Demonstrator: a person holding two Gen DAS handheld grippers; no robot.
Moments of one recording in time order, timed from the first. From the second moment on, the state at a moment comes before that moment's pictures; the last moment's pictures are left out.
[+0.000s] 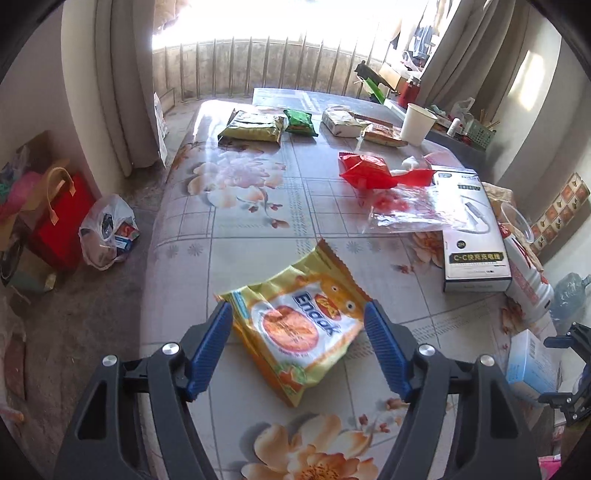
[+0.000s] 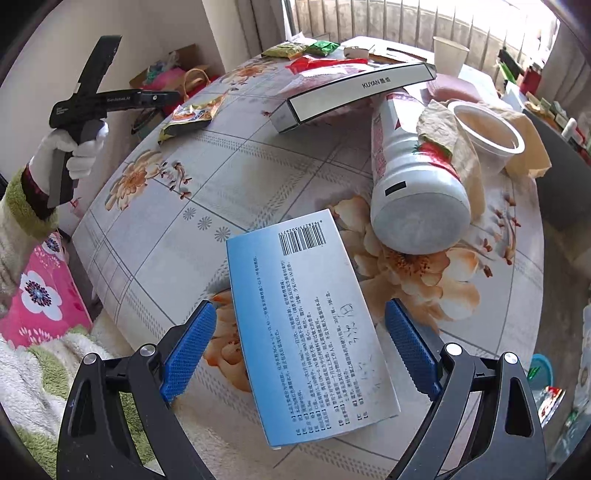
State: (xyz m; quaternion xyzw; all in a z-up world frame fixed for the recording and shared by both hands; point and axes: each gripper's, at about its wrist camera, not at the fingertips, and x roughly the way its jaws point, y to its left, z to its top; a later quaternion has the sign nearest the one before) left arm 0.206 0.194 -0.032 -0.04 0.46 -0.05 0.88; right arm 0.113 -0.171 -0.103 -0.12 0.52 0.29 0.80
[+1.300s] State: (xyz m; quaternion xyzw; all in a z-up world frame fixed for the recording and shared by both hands) left arm 0.230 0.167 -0.066 -0.12 0.51 -0.05 0.85; right arm 0.093 -0.194 -0.113 0.01 0.53 0.24 0.81
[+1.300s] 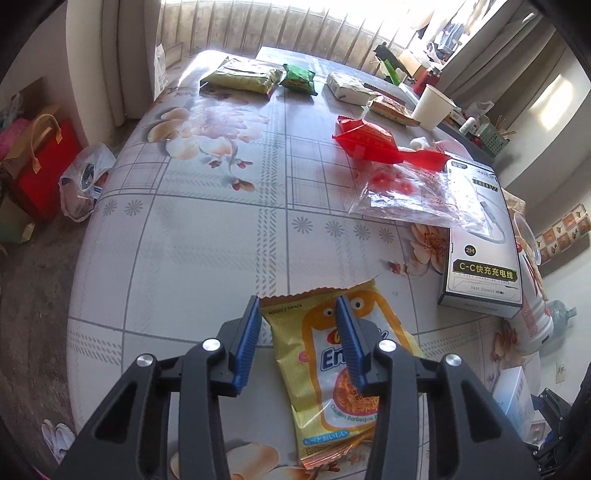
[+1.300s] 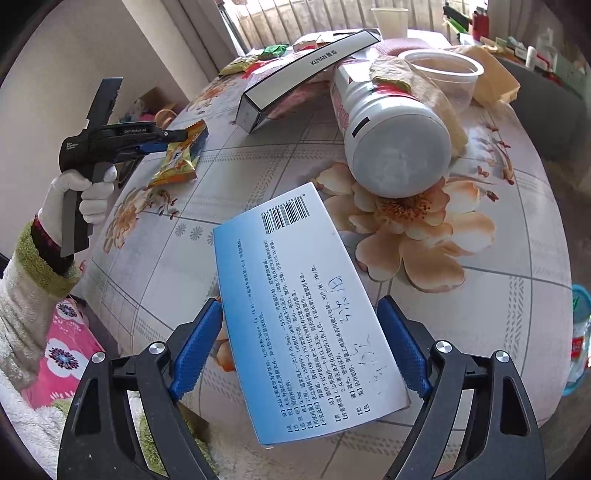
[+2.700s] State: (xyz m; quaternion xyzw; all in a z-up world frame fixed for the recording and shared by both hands) left arm 0.129 0.087 0.083 -0.11 0.35 -0.19 0.91; right arm 0.066 -0.226 -0.061 0.09 0.44 0.24 0.86
